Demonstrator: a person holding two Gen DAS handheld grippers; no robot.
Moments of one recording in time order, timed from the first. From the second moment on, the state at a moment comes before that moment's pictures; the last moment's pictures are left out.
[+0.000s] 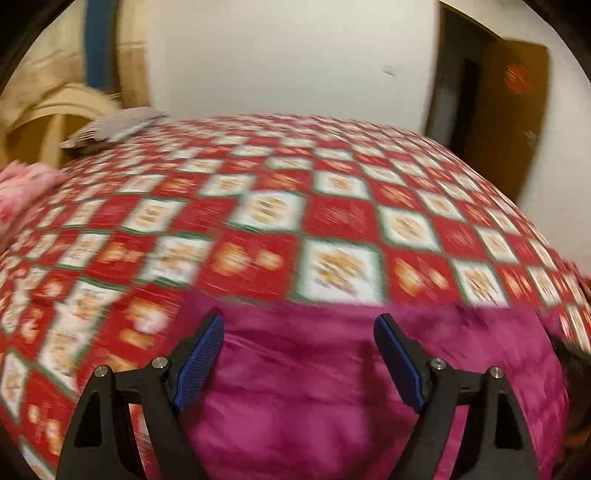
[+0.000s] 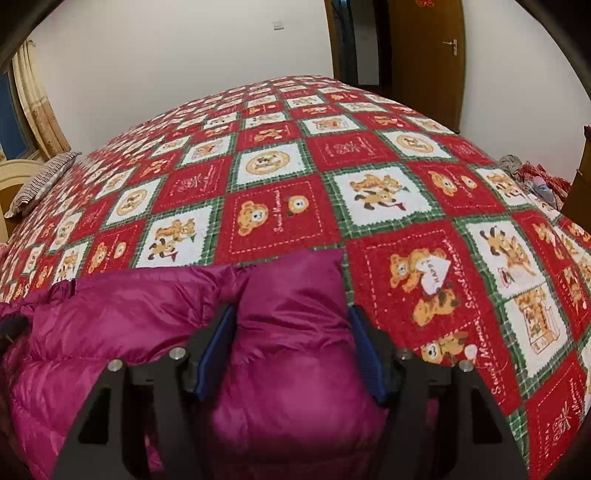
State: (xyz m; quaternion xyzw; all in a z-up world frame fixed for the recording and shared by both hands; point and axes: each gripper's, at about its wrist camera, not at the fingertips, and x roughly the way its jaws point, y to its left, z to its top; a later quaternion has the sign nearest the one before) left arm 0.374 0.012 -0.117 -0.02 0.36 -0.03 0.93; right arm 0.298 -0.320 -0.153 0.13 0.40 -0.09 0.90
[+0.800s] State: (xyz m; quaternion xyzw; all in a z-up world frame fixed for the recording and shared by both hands) left arm 0.327 0.033 -0.099 -0.09 0.38 -0.08 0.92; right arm 0.266 -0.302 -0.100 0.12 0.35 -0.07 0.93
